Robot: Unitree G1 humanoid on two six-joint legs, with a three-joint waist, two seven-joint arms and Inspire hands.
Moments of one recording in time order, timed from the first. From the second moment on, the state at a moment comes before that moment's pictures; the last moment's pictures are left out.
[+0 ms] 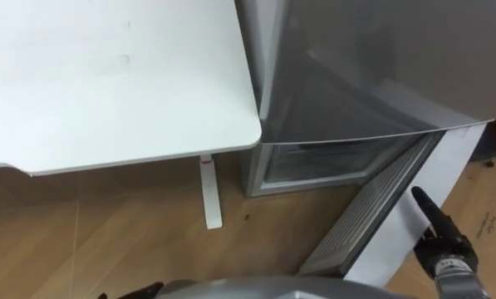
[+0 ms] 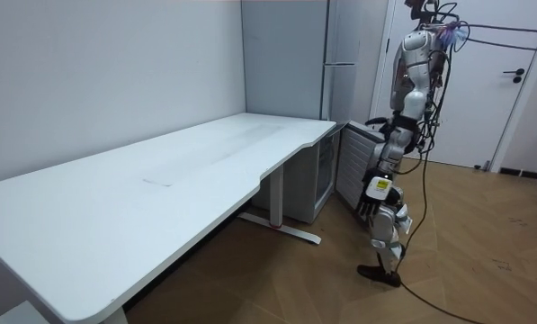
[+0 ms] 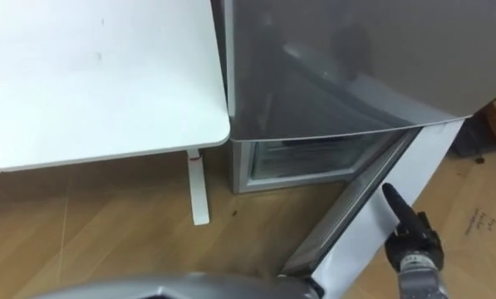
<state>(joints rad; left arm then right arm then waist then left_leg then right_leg) 0.30 0.19 0.17 1.08 -0.48 -0.01 -0.01 0.17 -0.29 -0.22 0.90 1.25 -0.06 0.07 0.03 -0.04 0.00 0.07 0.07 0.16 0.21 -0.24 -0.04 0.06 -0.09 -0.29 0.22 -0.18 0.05</state>
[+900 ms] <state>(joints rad) 0.33 0.19 0.03 1.08 -0.52 -0.03 0.02 0.26 -0.30 0.07 0.88 1.45 -0.34 0.03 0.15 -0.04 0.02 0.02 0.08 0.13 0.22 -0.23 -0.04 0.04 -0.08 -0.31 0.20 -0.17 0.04</state>
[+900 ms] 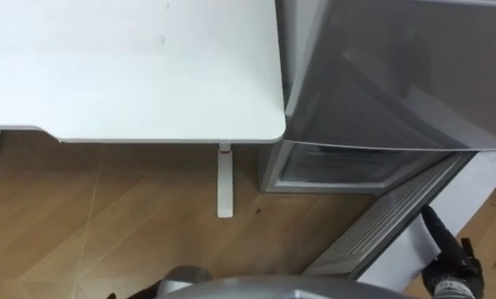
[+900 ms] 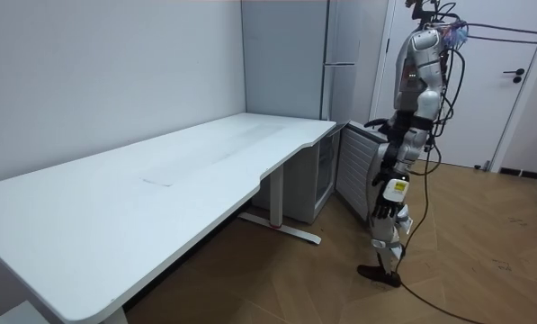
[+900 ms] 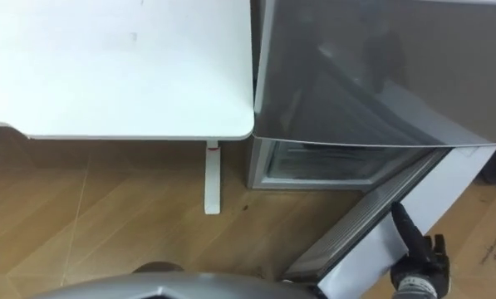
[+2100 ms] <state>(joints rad) 0.19 0.24 -0.12 1.06 -0.30 0.09 0.04 0.03 -0.23 0.40 0.72 1.22 0.05 0.31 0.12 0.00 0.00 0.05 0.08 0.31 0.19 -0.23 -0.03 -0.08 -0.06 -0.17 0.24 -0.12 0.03</state>
